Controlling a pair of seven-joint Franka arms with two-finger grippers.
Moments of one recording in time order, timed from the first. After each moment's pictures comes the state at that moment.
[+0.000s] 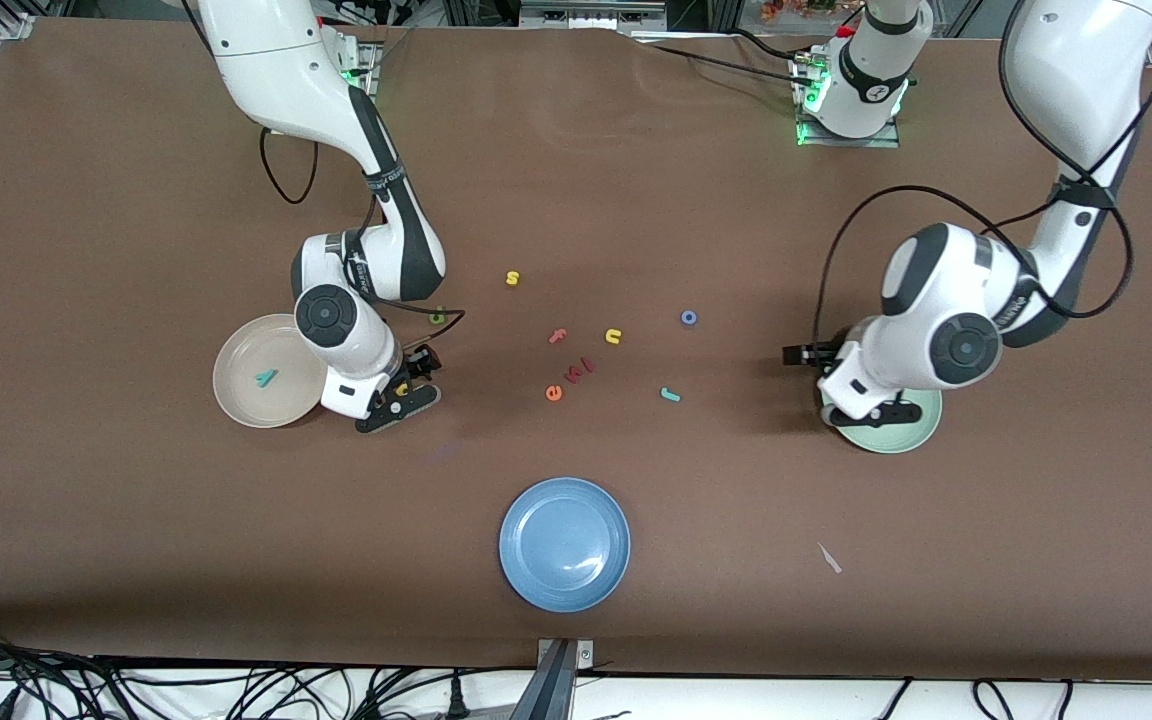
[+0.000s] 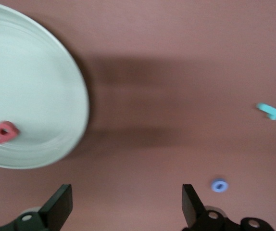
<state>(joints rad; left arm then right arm) 0.19 0.51 -0.50 -1.77 0.06 1.95 -0.43 0.74 0.67 -0.38 -1.82 0.32 2.40 -0.30</state>
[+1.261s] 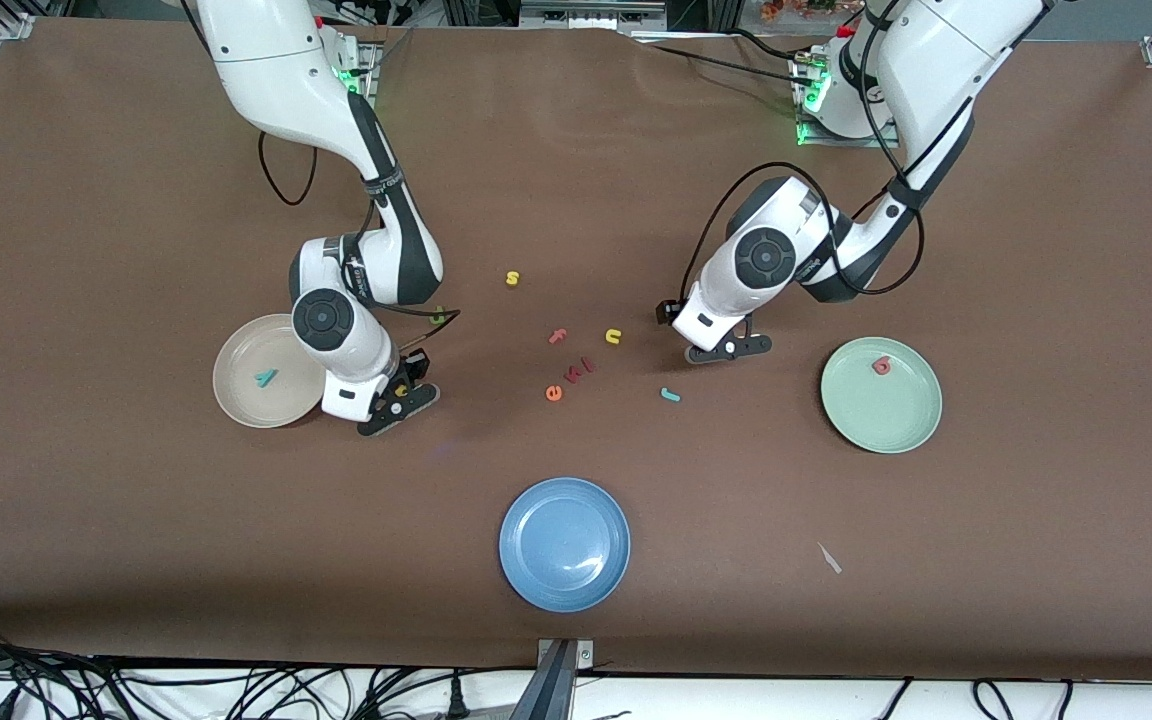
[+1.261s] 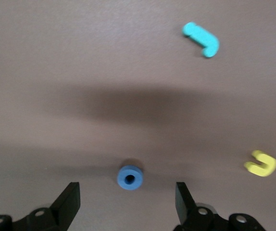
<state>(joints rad) -0.02 0.55 -0.56 -2.03 0.19 2.35 -0.86 0.73 0.68 -0.38 -1.82 0.32 2.41 -0.38</state>
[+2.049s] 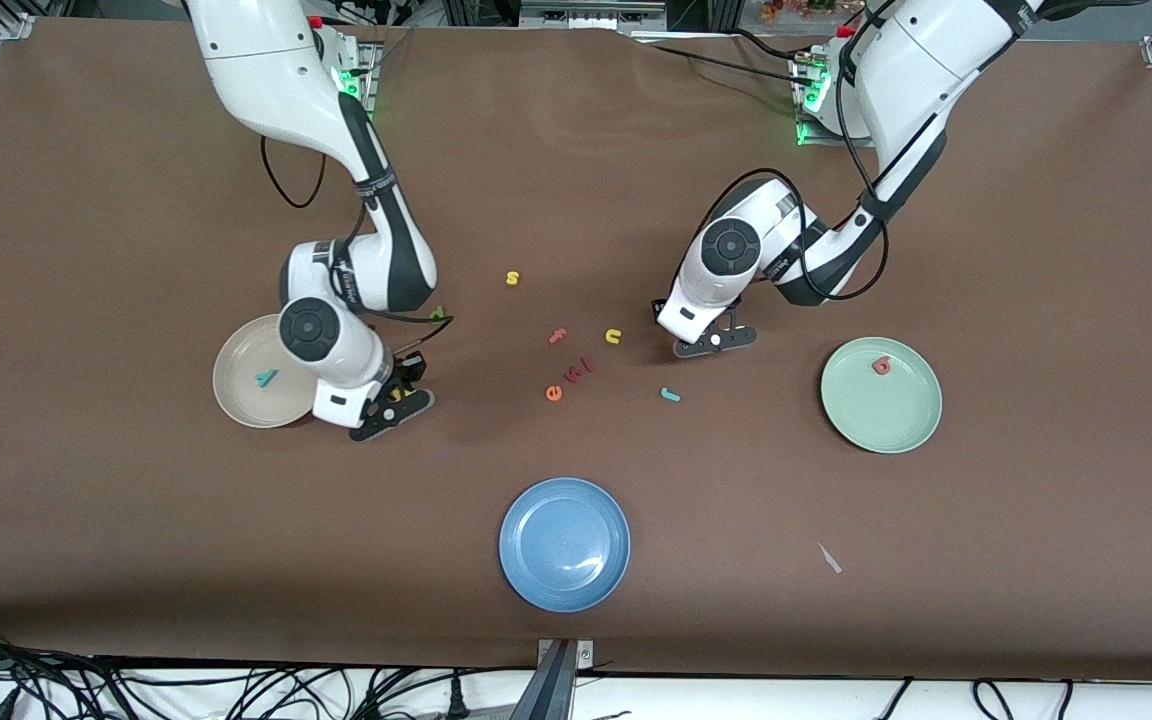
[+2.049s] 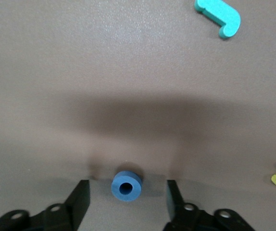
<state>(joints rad) -0.05 0.60 -0.56 -2.04 0.32 2.40 -1.01 0.70 0.67 -0.39 -1.76 0.36 2.29 -0.38</state>
